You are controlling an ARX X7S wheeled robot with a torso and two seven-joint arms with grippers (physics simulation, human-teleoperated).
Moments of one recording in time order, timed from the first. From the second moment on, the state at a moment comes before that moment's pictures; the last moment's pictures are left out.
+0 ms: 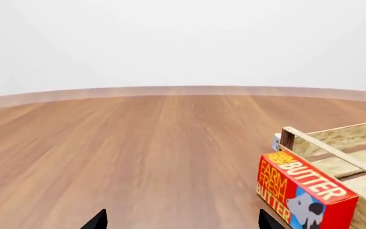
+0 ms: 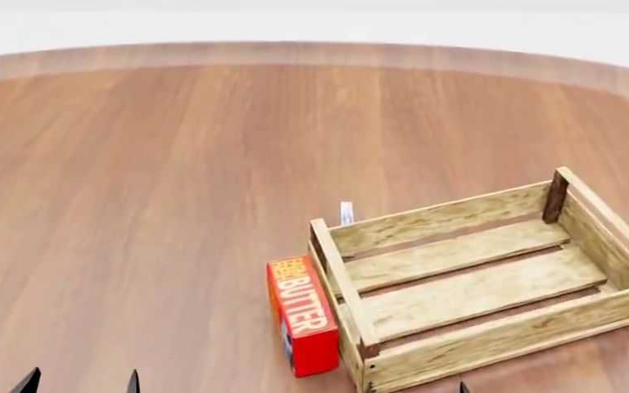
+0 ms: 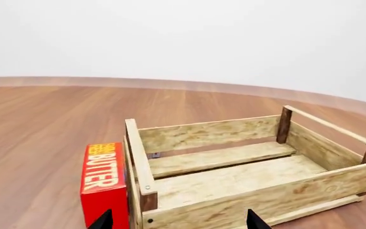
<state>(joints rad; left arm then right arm) -0.01 -0.14 0.16 0.00 -0.14 0.01 -0.17 0.01 0.14 -0.18 -0.03 0.11 0.04 0.17</state>
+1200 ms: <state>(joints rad) -0.02 -0.17 0.20 0.00 -0.17 0.02 -0.21 -0.14 0.19 -0.20 -0.16 0.13 0.00 0.26</state>
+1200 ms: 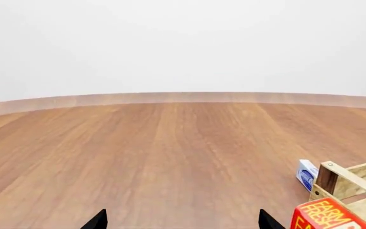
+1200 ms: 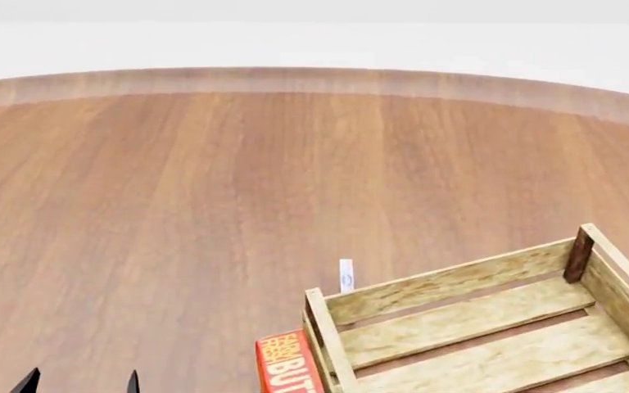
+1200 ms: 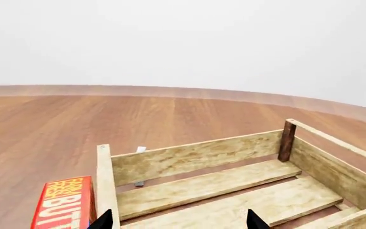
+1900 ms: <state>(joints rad) -0.02 -0.19 0.22 0.00 -0.18 0.02 -0.23 -0.46 0.25 -0.22 -0.28 0.06 -0.20 0.34</state>
